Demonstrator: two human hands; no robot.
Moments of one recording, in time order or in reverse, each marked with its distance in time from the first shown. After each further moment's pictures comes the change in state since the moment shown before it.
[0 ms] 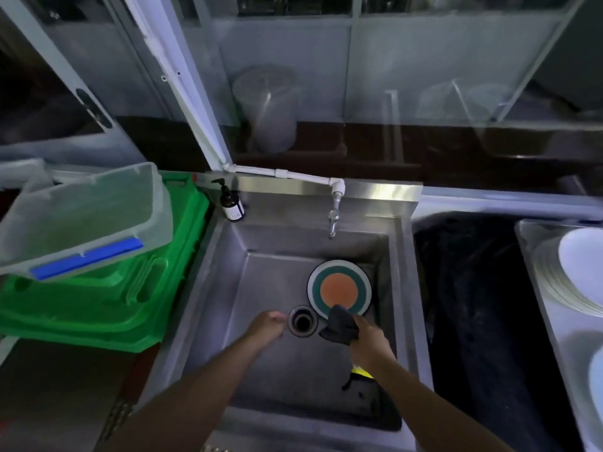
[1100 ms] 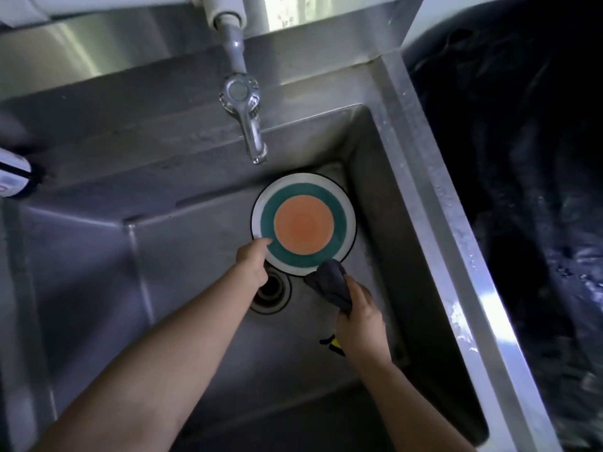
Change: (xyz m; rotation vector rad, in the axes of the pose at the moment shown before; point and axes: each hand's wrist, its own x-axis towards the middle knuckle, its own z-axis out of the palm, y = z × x) left_hand 0.361 -0.014 0.146 -0.485 -0.122 -0.429; right_hand 0.145 0.080 0.152 0.375 0.419 0.327
